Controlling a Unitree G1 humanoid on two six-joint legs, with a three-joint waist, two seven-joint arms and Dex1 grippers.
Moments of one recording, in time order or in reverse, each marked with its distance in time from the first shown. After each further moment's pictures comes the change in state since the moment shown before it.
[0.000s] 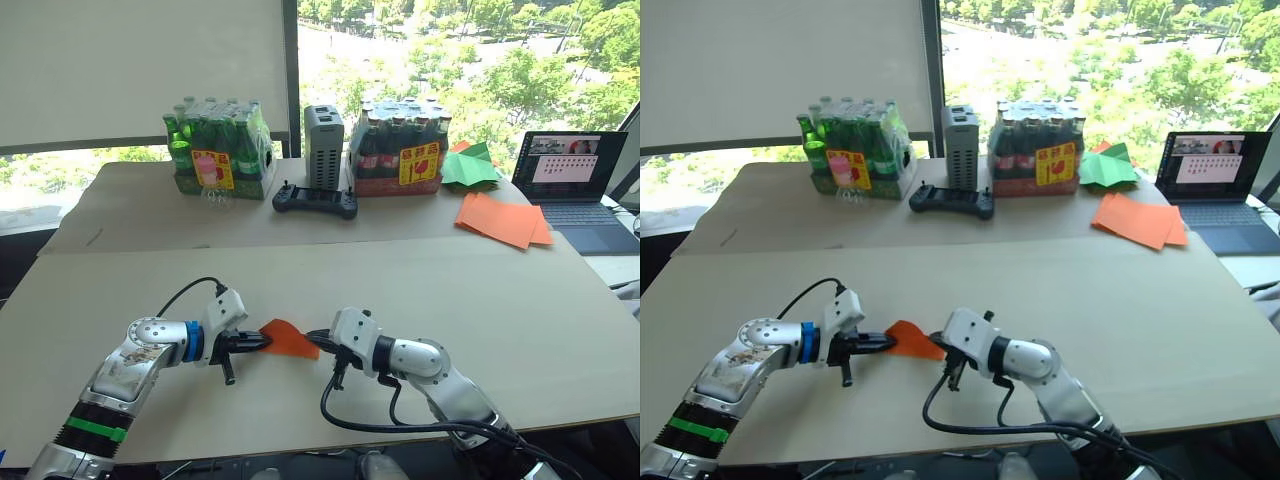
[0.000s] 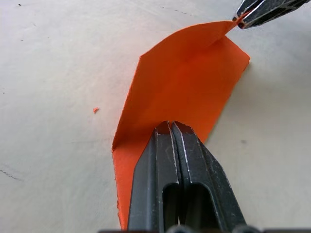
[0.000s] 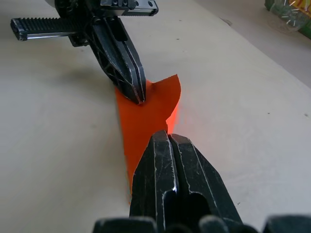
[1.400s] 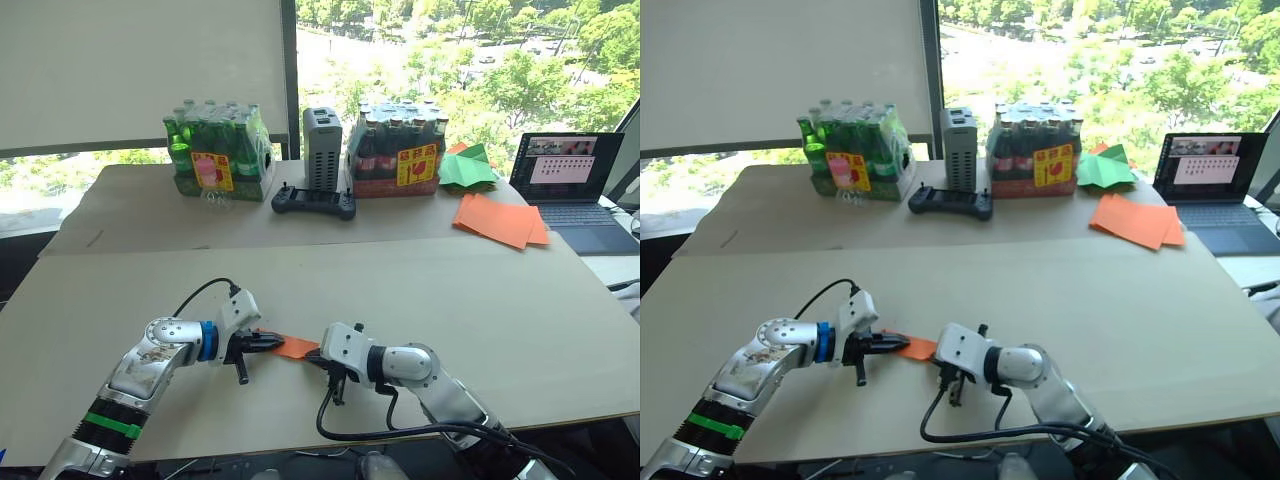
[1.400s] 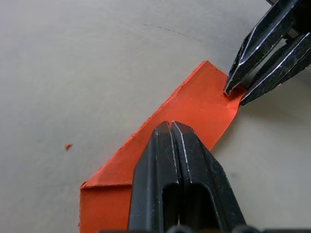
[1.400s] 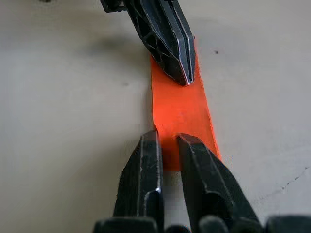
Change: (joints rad) left arm -0.035 -0.049 -0.055 0.023 0.009 -0.021 0.019; right arm -0.020 0.045 0.009 0.033 -0.048 0.167 0.066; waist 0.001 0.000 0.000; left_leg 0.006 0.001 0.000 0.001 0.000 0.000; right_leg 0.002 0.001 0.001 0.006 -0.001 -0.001
